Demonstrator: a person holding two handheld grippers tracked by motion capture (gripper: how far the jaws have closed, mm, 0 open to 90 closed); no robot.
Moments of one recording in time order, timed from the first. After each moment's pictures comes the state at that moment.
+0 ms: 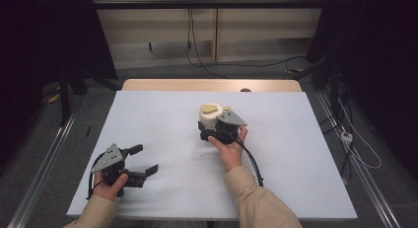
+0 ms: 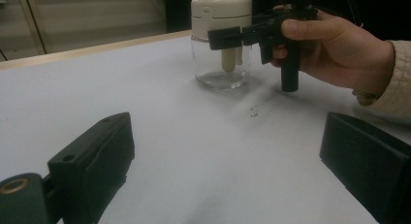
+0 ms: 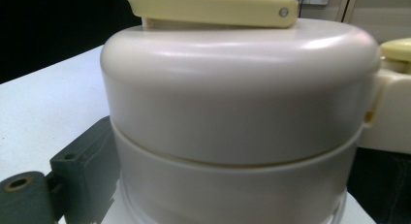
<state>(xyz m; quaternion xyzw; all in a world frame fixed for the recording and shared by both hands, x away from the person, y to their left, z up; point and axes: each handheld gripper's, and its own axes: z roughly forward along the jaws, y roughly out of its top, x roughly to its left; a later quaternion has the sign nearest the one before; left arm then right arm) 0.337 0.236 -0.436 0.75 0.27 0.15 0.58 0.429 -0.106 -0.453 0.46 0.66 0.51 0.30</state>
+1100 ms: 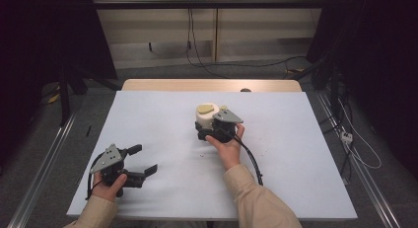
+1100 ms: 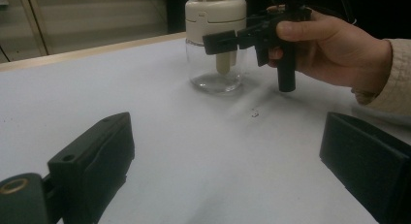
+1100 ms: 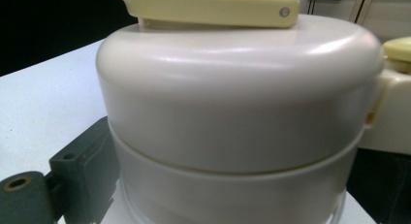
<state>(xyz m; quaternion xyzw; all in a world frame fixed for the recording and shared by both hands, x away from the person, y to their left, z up) 0.336 0.238 -0.435 0.75 0.27 0.15 0.58 0.436 -0.099 -0.452 0.45 0.68 0.50 0.28</state>
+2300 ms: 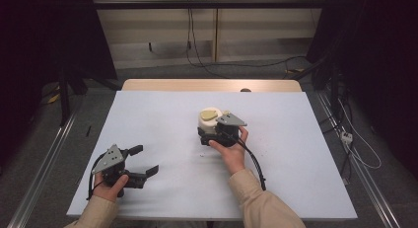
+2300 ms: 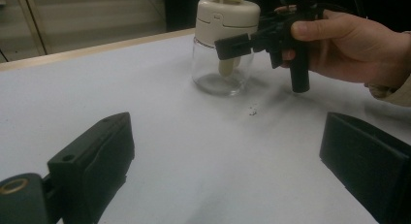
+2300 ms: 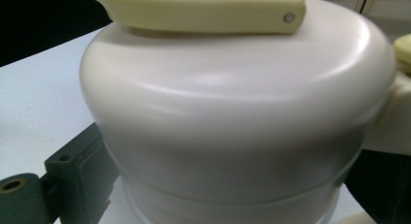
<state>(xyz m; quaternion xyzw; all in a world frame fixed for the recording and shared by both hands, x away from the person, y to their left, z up) 0.335 0.234 -0.435 0.76 0.27 0.15 0.58 0.421 -0.107 -0.452 0.45 0.69 0.49 0.26</state>
